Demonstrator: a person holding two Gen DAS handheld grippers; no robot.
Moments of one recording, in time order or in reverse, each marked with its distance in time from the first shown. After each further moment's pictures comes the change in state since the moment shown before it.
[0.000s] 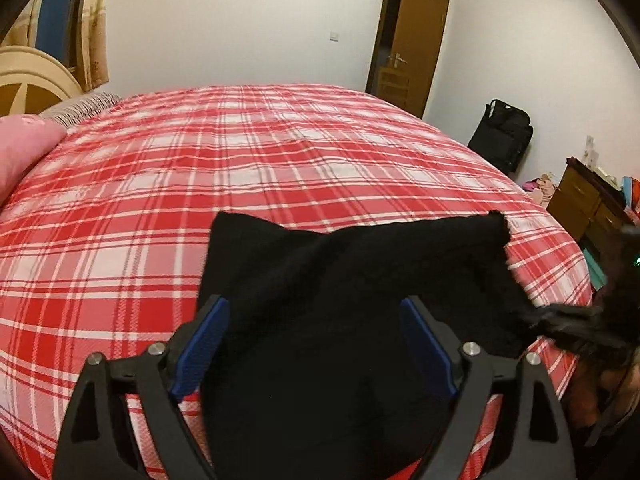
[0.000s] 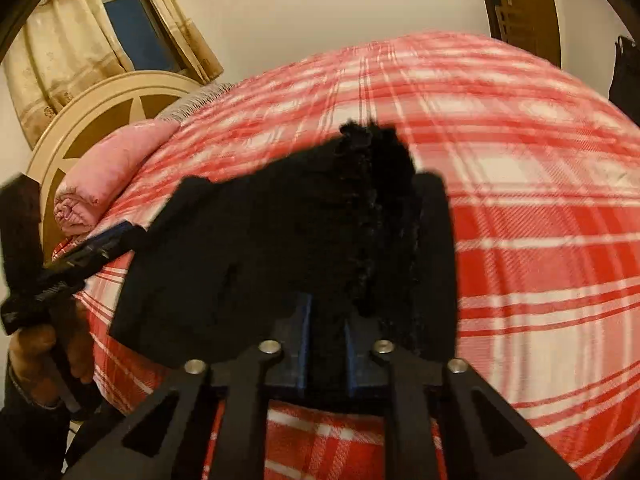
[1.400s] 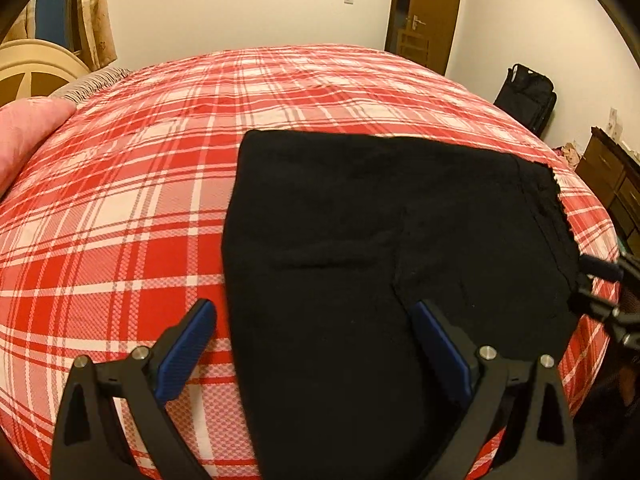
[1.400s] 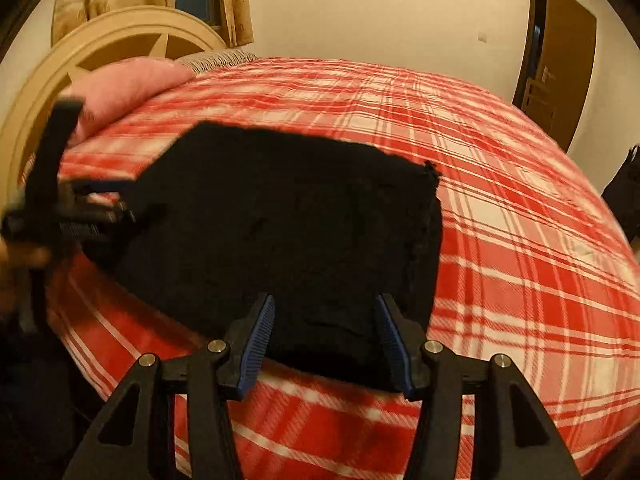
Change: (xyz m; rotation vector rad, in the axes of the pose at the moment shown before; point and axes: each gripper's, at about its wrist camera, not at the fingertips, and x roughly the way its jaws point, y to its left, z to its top) left arm 0.034 0.019 -0.033 0.009 0.143 0.079; right arm -0.003 0.032 -0.036 -0.316 0.014 -0.161
